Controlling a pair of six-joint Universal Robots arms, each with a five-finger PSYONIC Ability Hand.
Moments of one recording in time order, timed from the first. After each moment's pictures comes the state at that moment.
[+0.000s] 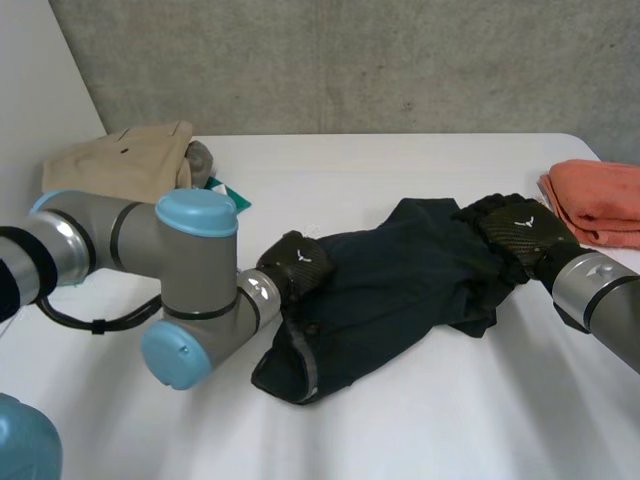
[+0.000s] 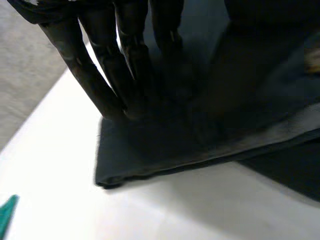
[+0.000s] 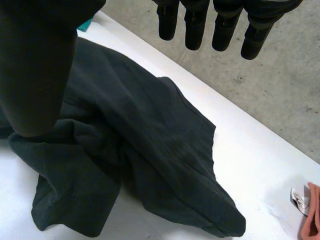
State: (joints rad) left arm 4.09 -2.38 -1.11 3.08 -1.42 3.75; right arm 1.72 -1.27 1.69 -0.10 1.18 2.75; left_hand 1.10 1.14 1.13 1.14 0.95; right_hand 0.22 0.21 0.20 0.20 0.05
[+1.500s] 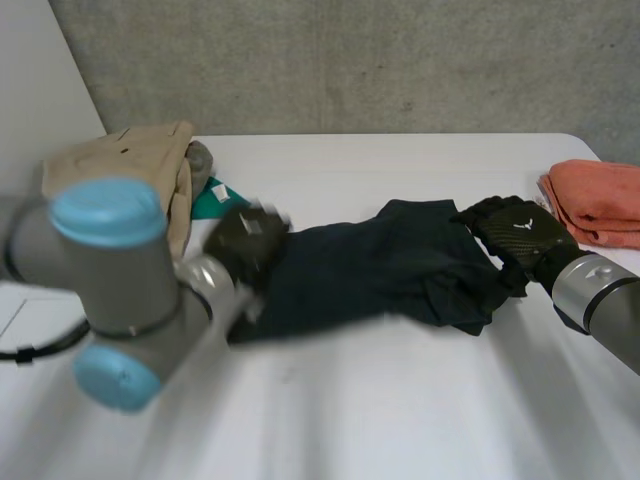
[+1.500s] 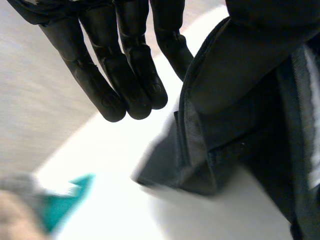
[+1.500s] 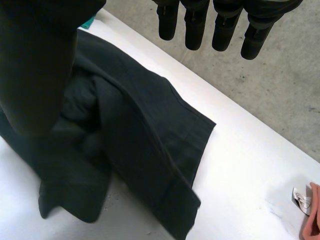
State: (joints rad) left arm 4.16 -2.06 -1.43 3.26 -1.52 3.54; right arm 1.71 -1.27 1.70 -0.10 1.18 2.73; left_hand 1.12 1.19 1.18 1.19 1.01; right_hand 0.22 0.21 0.20 0.20 0.05
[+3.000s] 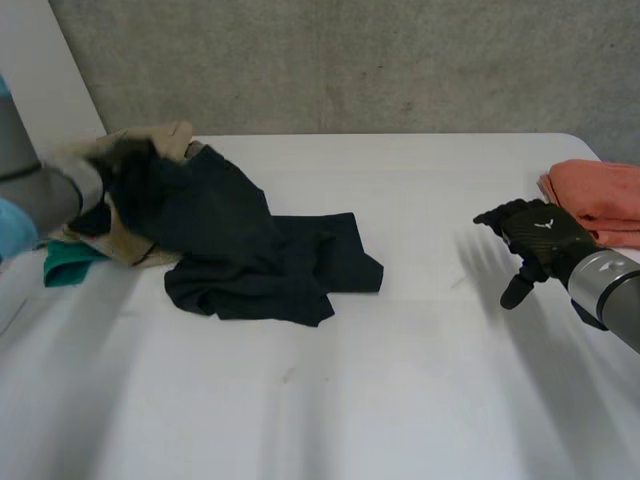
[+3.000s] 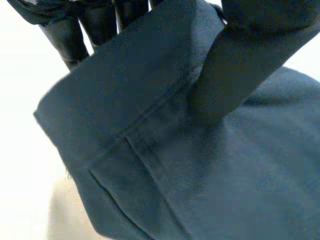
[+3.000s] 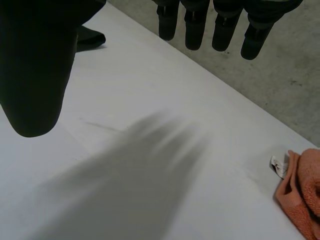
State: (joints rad) left arm 4.59 -2.35 -0.72 2.80 -1.32 3.15; right arm 1.64 -1.19 1.64 -0.08 1.19 2.71; left_hand 1.11 1.19 1.18 1.19 0.96; right_hand 0.22 0.21 0.20 0.20 0.05
